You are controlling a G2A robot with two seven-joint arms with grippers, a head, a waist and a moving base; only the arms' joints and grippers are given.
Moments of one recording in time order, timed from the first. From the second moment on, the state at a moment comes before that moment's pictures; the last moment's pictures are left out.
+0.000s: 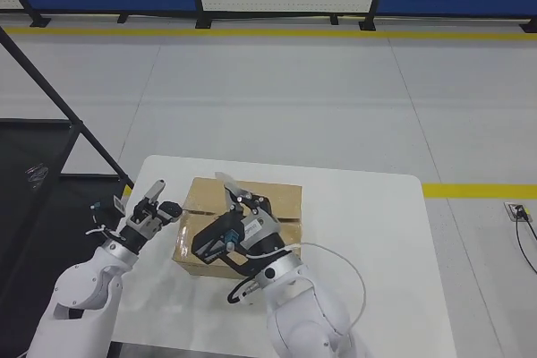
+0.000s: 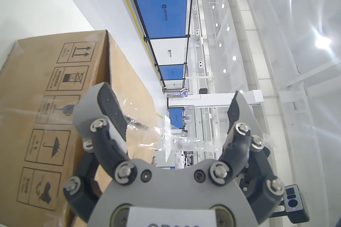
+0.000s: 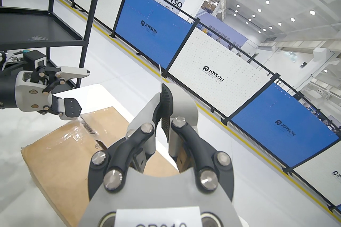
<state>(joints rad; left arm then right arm) 1.09 -1.15 -1.58 -1.45 -0.37 -0.12 -0.57 -1.05 -1.66 0.92 -1.87 -2.12 -0.05 0.31</state>
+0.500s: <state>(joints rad) 1.06 -1.15 -1.53 -1.44 -0.35 -0.11 -0.58 -1.07 -1.66 0.94 -1.86 -2.12 -0.03 0.30</state>
